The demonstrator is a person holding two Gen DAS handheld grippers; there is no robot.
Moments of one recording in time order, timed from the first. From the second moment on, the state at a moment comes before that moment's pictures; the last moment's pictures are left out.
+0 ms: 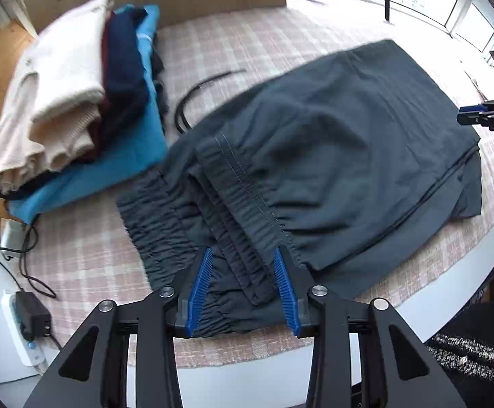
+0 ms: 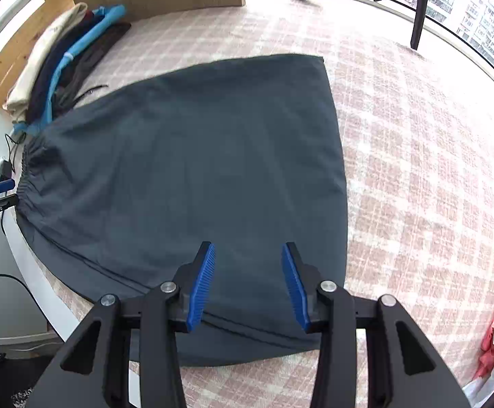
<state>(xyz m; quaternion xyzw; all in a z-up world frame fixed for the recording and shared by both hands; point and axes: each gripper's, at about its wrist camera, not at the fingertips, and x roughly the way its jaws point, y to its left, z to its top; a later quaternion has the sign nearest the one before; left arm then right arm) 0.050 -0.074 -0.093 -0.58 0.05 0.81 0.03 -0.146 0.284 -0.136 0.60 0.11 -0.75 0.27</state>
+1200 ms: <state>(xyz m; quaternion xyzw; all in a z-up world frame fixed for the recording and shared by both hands) -0.035 0.310 -0.131 -0.54 0.13 0.82 0.14 -0.296 0.269 -0.170 0.55 0.12 -0.72 0.41</state>
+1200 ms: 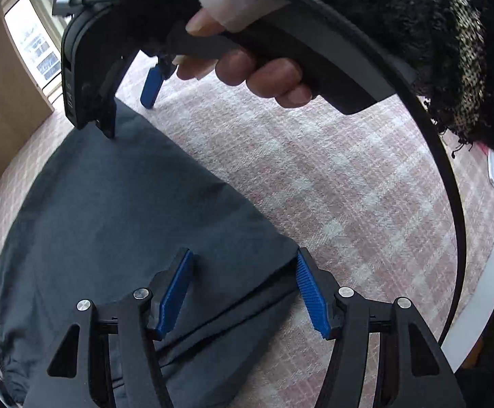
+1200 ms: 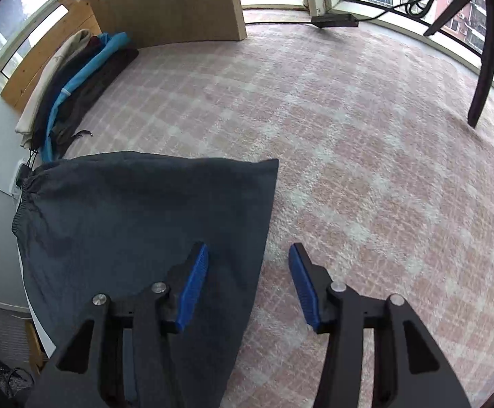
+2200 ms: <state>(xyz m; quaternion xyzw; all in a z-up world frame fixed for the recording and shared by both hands) 0.156 -0.052 -0.019 -0.38 -0.27 0.88 0.02 -0.160 0.042 -0.011 0.51 -0.01 -0.67 0.55</state>
